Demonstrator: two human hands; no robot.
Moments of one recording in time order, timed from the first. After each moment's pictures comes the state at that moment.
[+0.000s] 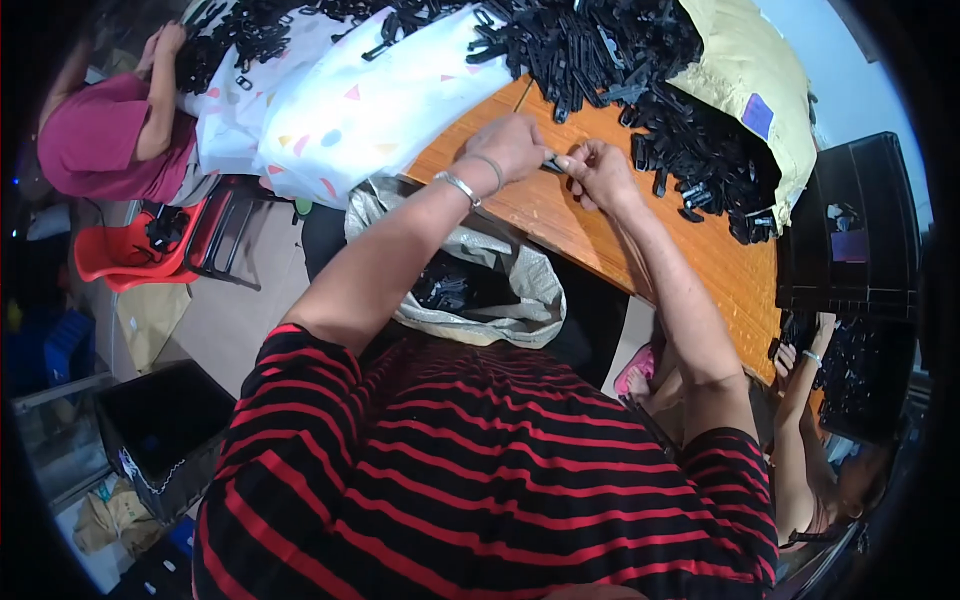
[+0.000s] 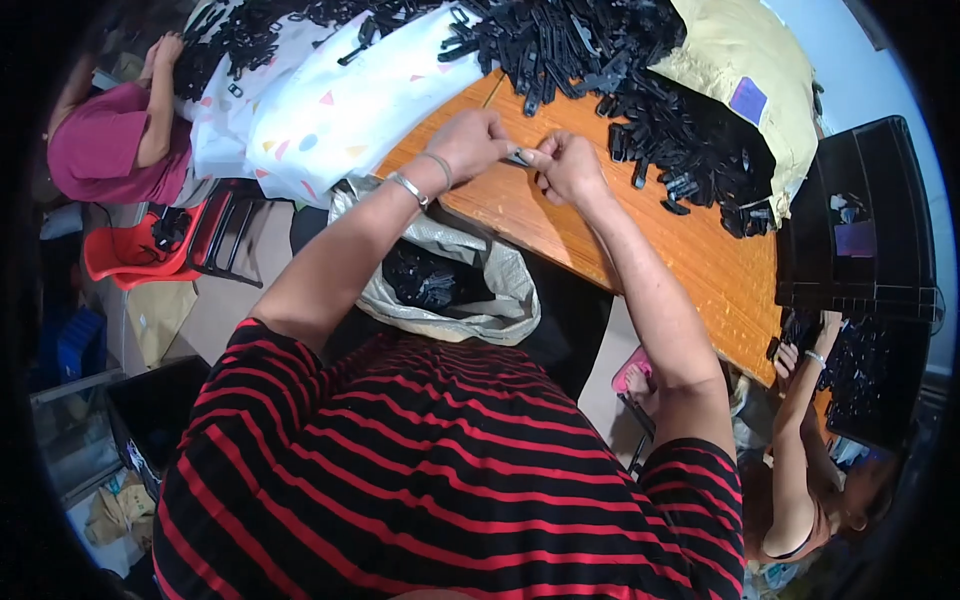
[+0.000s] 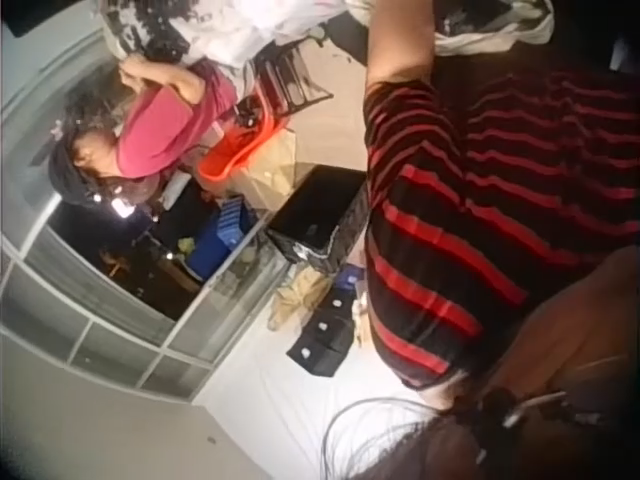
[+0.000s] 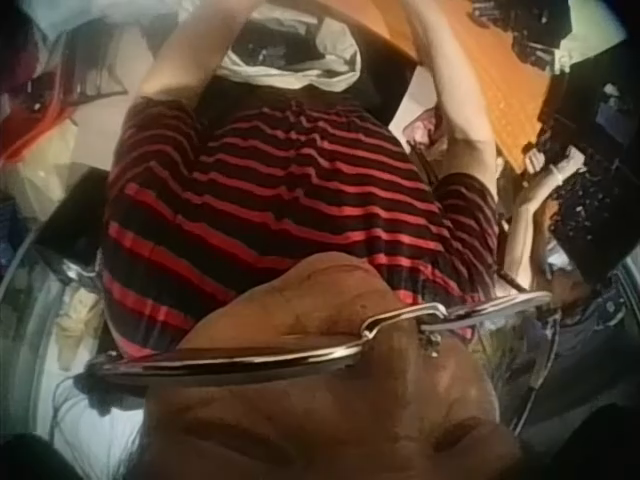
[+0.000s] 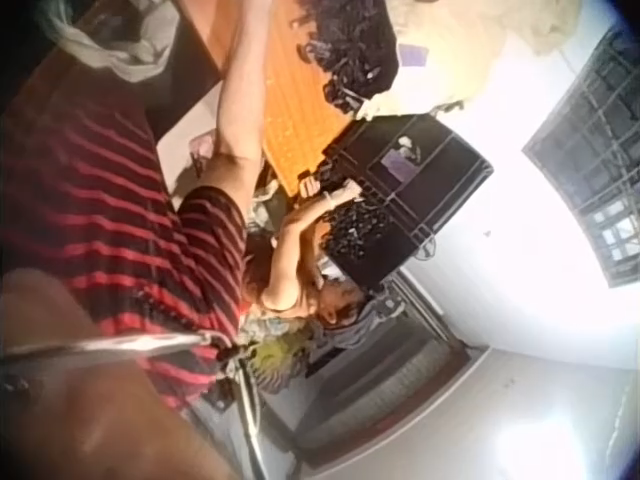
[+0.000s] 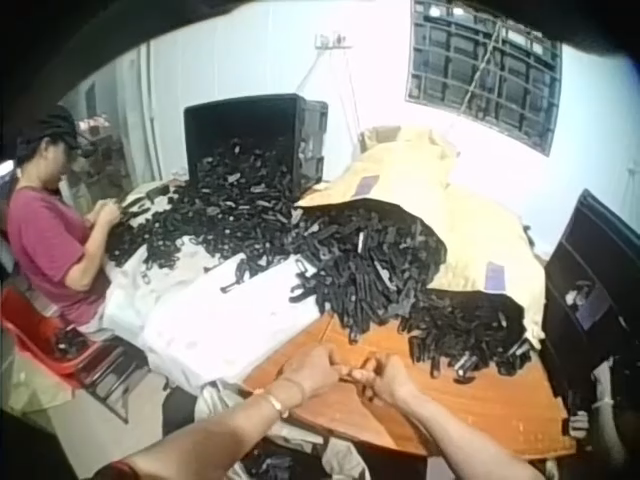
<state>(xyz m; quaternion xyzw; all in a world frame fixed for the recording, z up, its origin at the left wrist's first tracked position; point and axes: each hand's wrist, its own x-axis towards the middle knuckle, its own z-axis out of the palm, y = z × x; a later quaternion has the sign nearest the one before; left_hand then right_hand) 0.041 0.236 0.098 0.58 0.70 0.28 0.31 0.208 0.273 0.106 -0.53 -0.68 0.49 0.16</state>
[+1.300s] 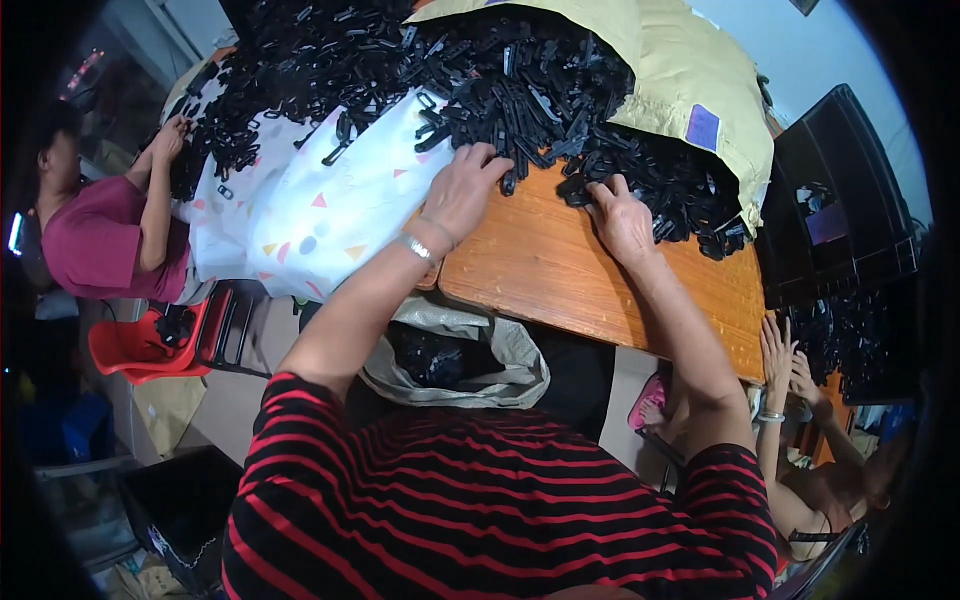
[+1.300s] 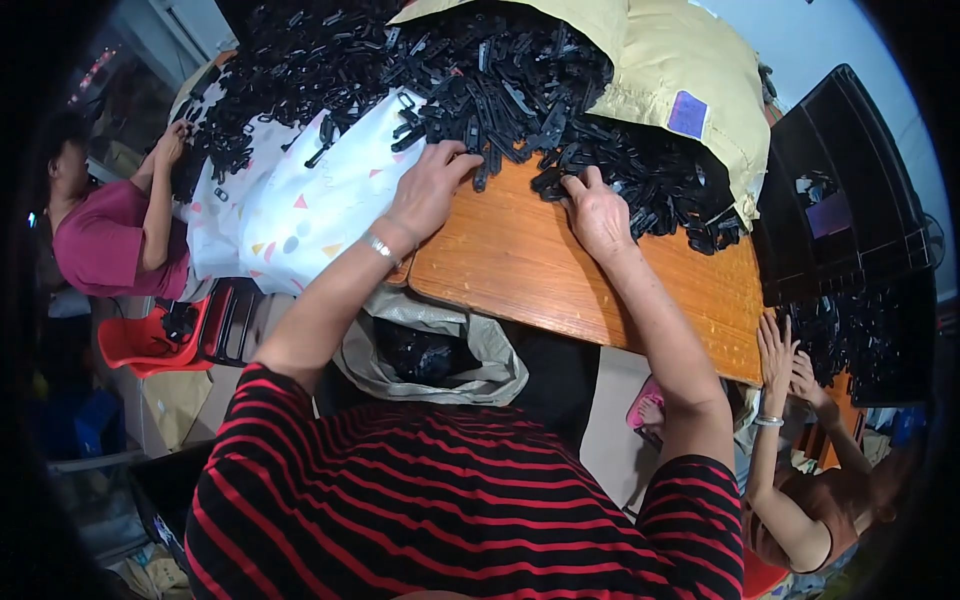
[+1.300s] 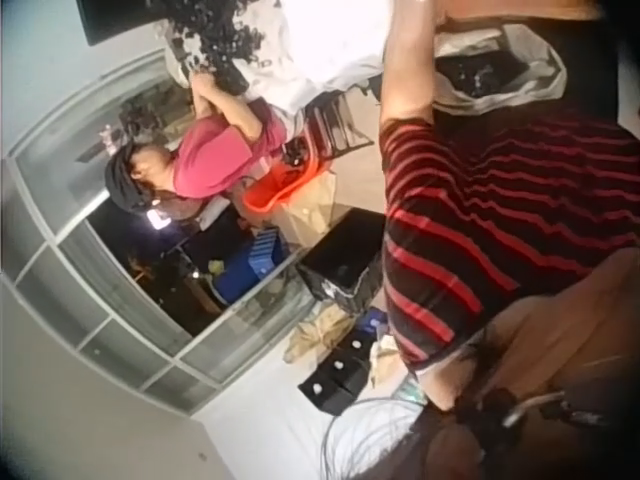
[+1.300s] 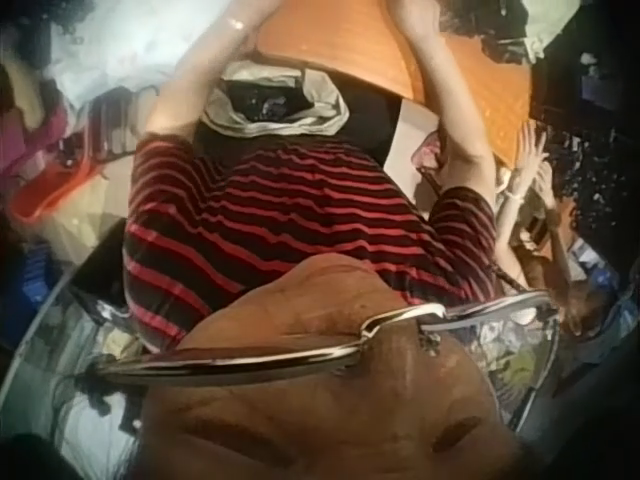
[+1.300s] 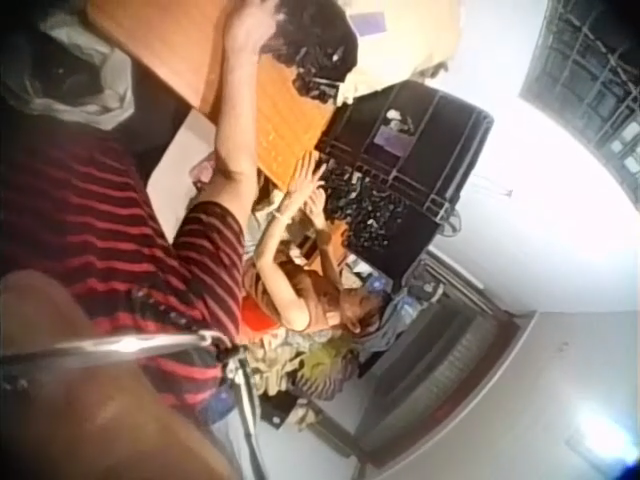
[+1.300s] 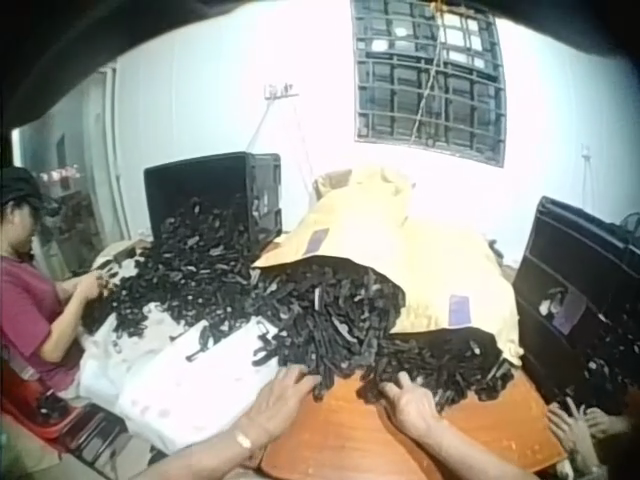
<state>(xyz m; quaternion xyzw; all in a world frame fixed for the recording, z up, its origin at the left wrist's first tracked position) 0.028 0.275 0.103 0.78 0.53 0.32 -0.02 0.291 0.316 0.099 -0.45 -0.87 -0.02 0.21</state>
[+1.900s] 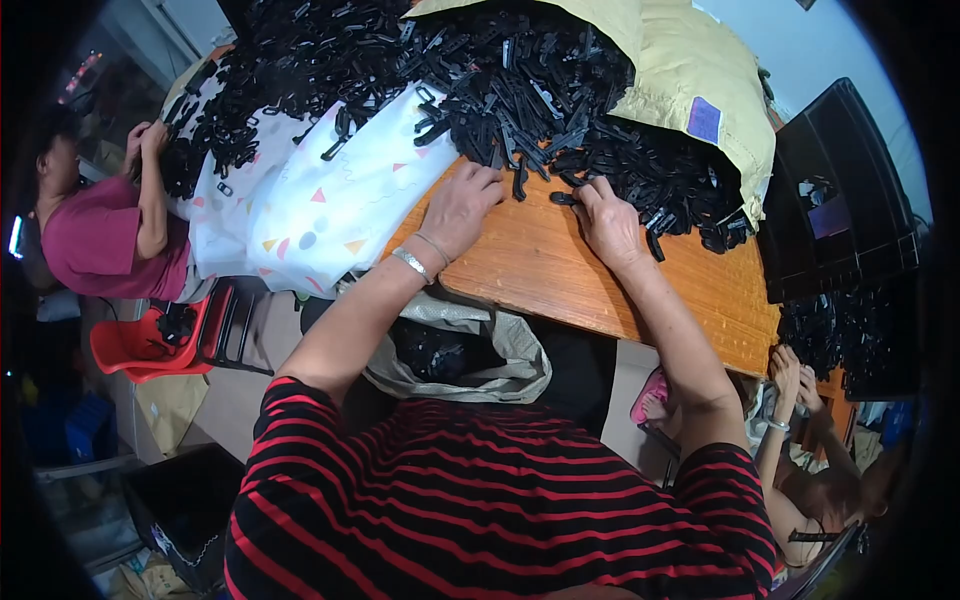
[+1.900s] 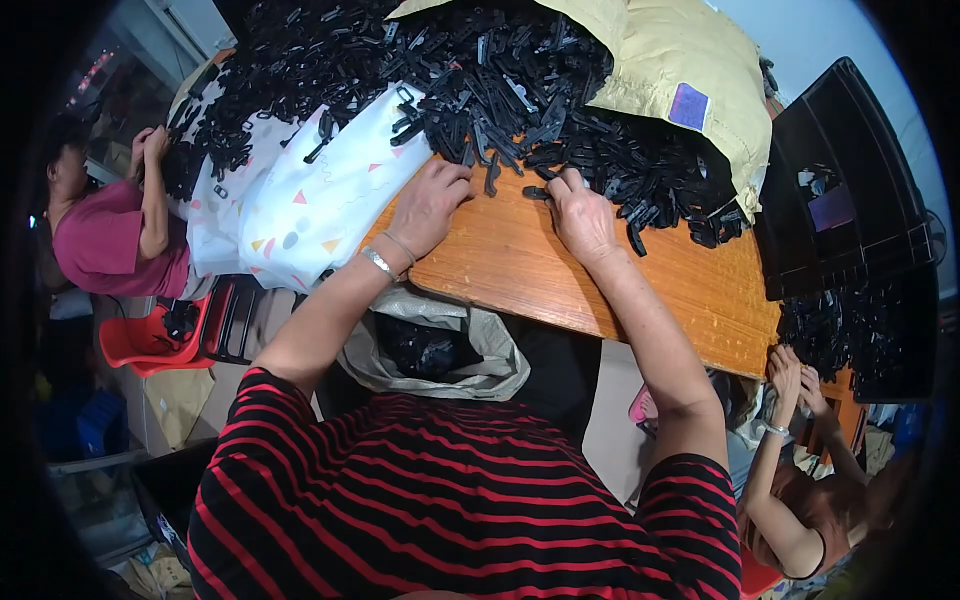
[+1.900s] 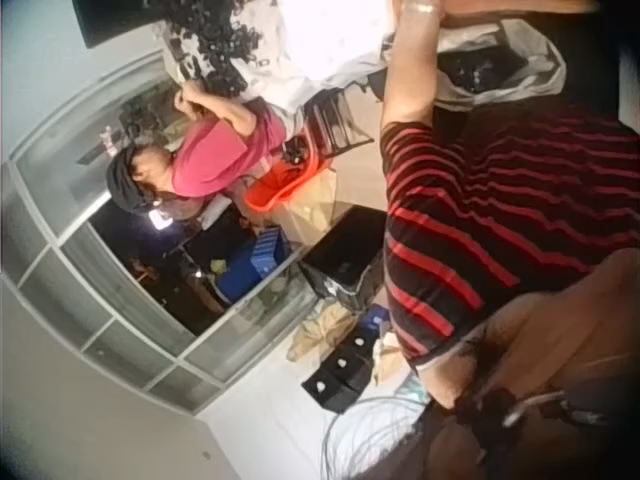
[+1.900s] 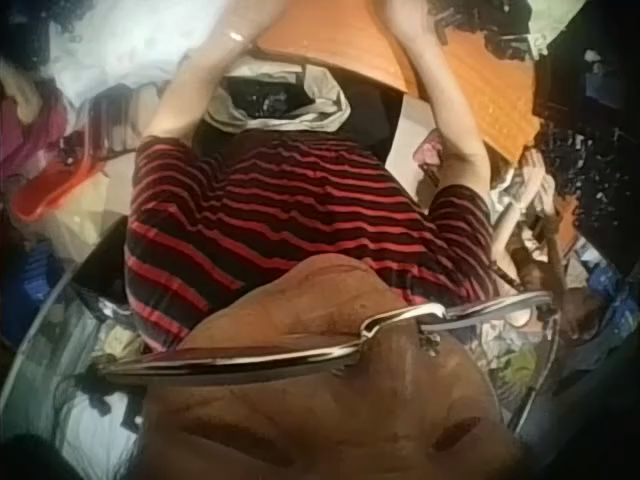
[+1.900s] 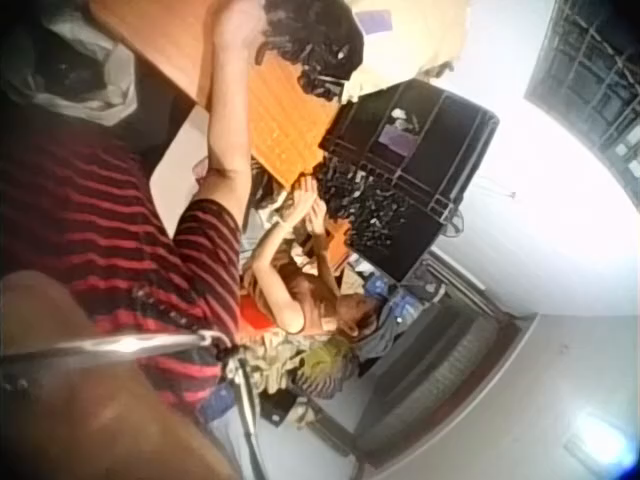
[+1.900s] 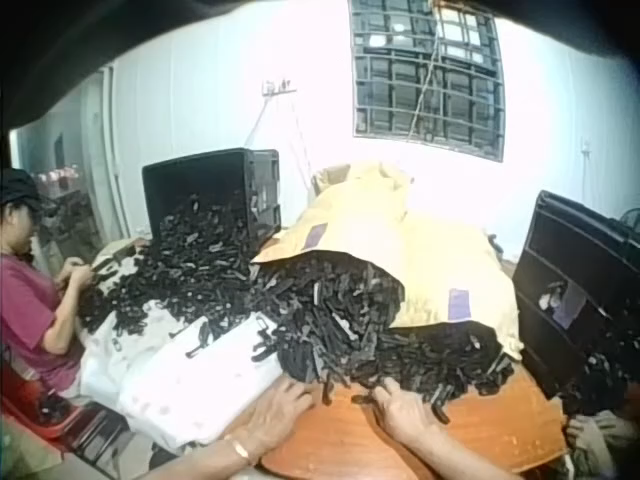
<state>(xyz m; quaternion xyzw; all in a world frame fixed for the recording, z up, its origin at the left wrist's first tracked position) 0.027 0.260 0.080 0.83 0.46 0.31 -0.06 0.276 0.303 0.091 -0.42 -0.87 -0.01 0.25</state>
